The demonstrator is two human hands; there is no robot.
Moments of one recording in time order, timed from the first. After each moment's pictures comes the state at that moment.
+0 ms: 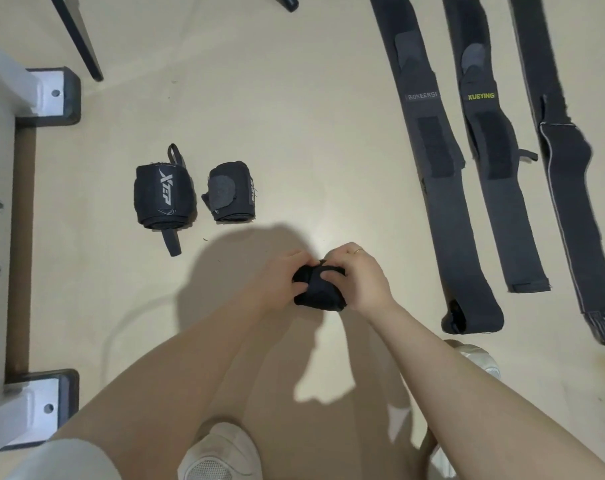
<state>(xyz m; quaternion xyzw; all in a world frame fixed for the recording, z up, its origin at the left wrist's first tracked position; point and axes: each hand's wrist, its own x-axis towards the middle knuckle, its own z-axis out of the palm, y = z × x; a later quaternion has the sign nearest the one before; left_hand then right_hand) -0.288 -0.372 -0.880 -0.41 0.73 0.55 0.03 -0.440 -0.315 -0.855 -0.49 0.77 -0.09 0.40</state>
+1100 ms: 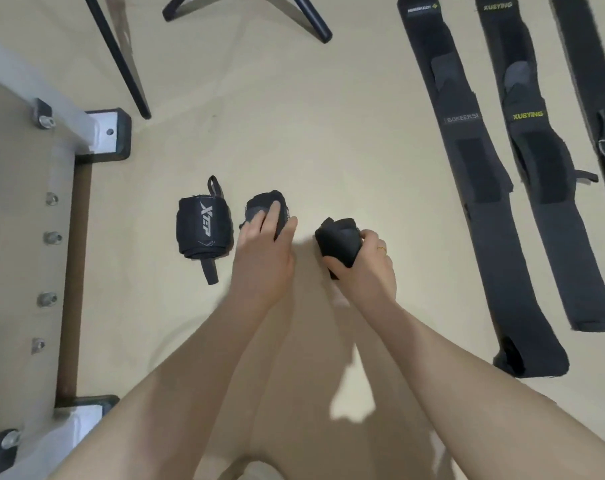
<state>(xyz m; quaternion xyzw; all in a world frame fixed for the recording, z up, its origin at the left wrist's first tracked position) -0.253 -0.436 -0.864 -0.52 0.84 0.13 -0.02 -0.406 -0.377 -0.868 -0.38 0.85 -0.15 0.34</state>
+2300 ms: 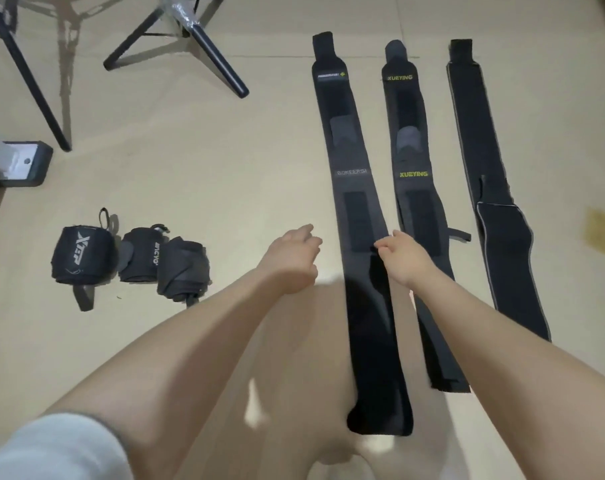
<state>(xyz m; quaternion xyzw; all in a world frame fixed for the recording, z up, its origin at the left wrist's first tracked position) -0.506 -0.441 -0.844 -0.49 0.81 0.29 0.12 -0.703 -0.395 -0.845 -0.47 0.79 -0.02 0.39</state>
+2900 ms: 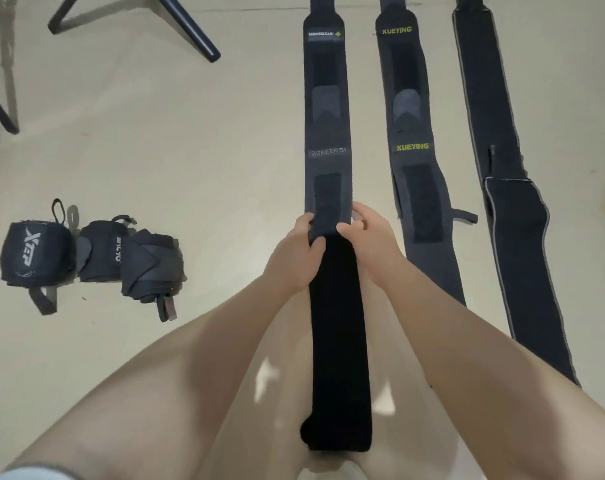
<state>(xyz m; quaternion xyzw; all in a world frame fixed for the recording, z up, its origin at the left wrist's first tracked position) -0.543 -0.427 -0.871 -0.58 0.63 0.51 -0.08 -0.676 -0.412 -0.877 -0.32 0.74 -0.31 0.51</state>
